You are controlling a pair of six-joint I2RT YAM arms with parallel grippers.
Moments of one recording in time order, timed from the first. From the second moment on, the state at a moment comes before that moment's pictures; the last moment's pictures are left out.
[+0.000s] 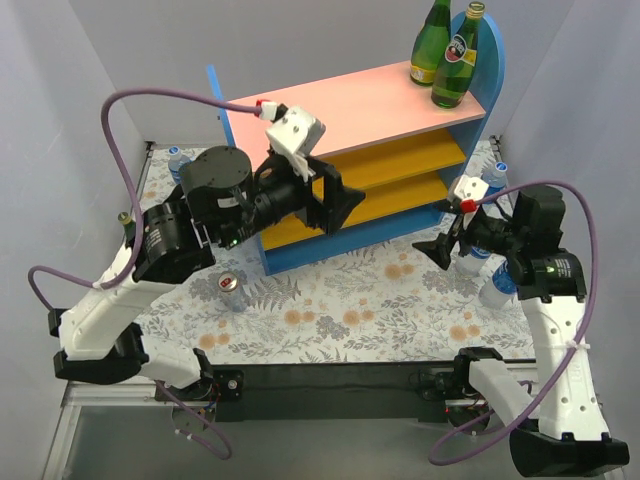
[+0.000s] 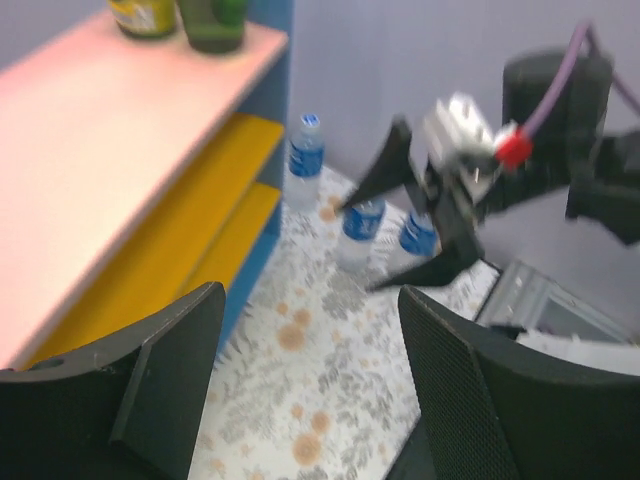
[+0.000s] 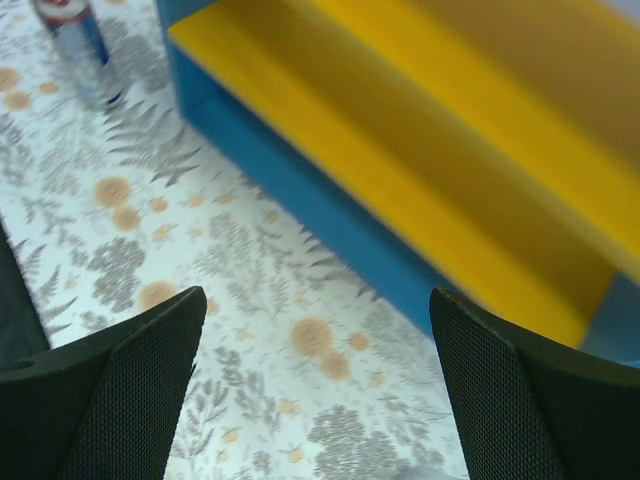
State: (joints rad) left arm -1.15 1.34 1.98 -0.71 -0.22 -0.14; right arm 0.05 0.85 1.17 -0.73 -0.89 -0.56
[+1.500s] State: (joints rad) left arm -0.82 1.59 2.19 0.11 -0.82 0.57; right arm 0.07 0.85 0.75 -0.62 -0.98 -0.65
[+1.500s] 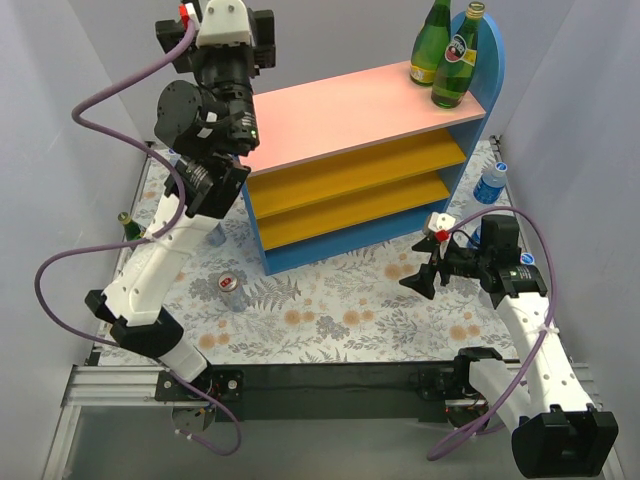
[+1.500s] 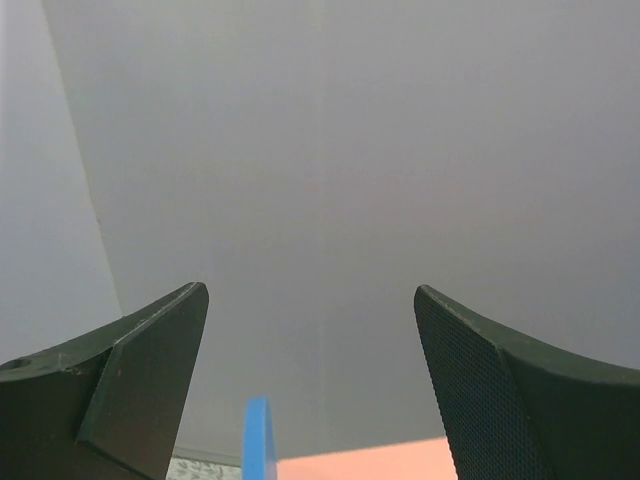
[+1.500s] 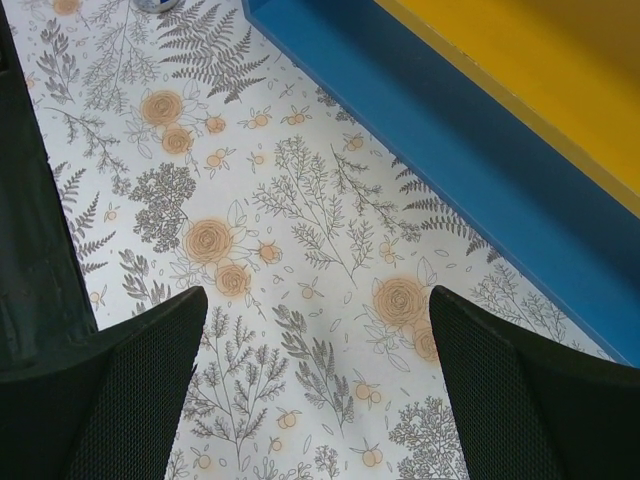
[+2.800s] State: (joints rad) left arm 0.07 1.08 1.22 -0.25 -0.61 -0.37; right arm 0.07 0.86 0.68 -0.59 -0.98 -0.64
